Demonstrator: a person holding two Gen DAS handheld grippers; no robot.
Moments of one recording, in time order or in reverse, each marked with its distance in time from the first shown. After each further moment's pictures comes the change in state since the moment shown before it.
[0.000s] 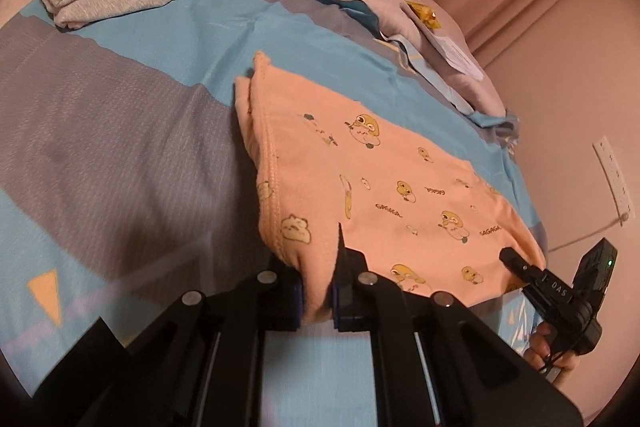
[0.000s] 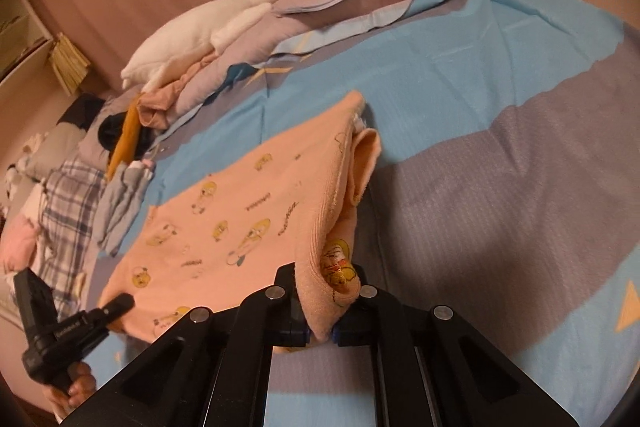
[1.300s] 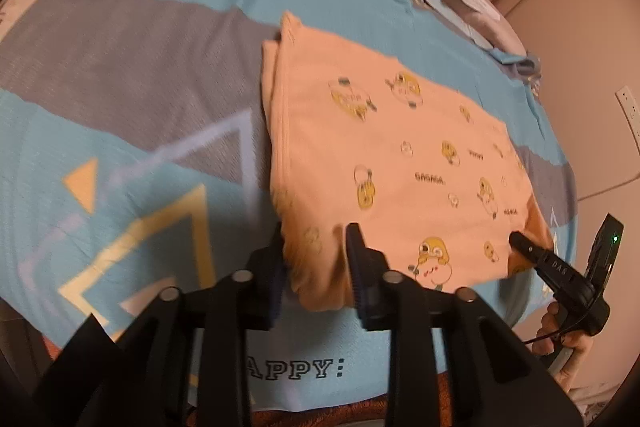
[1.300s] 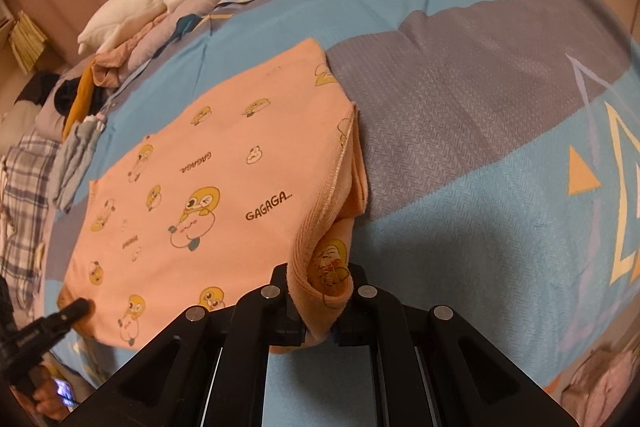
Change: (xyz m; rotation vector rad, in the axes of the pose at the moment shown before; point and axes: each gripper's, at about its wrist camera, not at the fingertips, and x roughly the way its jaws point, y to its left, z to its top) left arm -0.018 0.004 -0.051 0.060 0.126 0.132; right arm 0.000 -0.024 -0.054 0.029 0.109 -0.182
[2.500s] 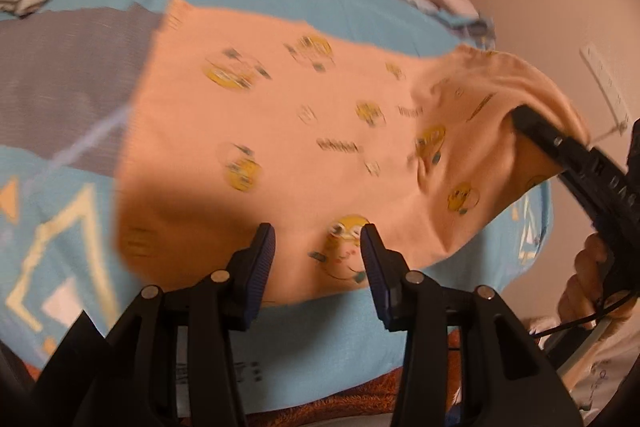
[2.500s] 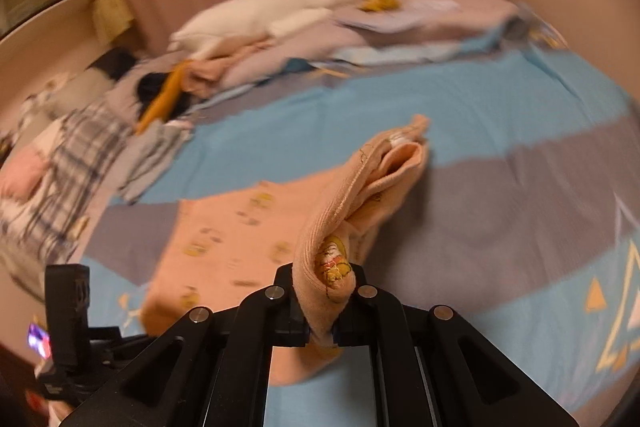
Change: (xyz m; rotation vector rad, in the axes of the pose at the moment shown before) left arm 0.016 -0.043 -0.012 0.105 0.056 -0.140; right arm -0.051 0.094 0.025 -0.299 -0.175 0.204
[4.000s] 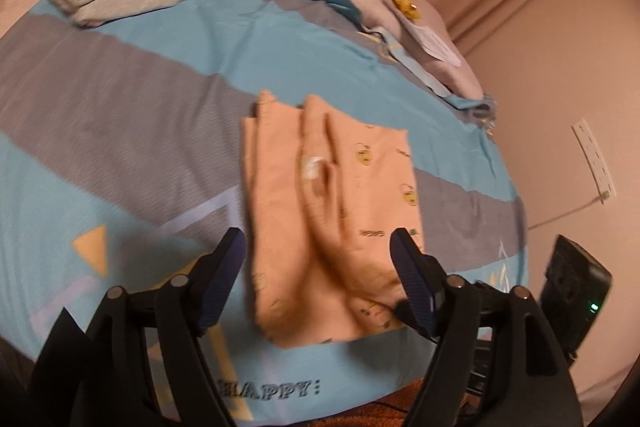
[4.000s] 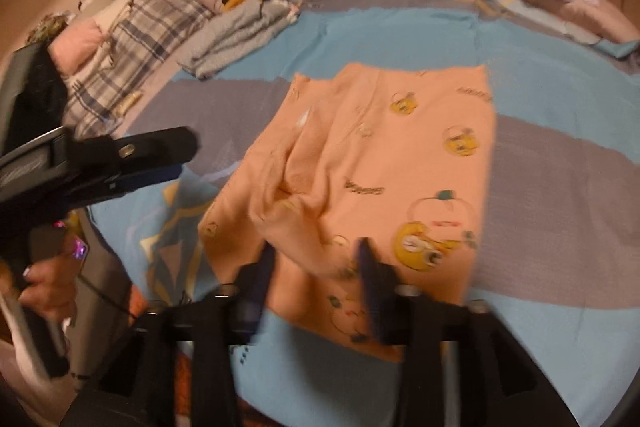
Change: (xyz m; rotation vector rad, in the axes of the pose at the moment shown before) left arm -0.058 0.051 0.038 -0.105 -0.146 -0.063; right arm 0.040 0.078 -0.046 -0.229 0.247 0.147
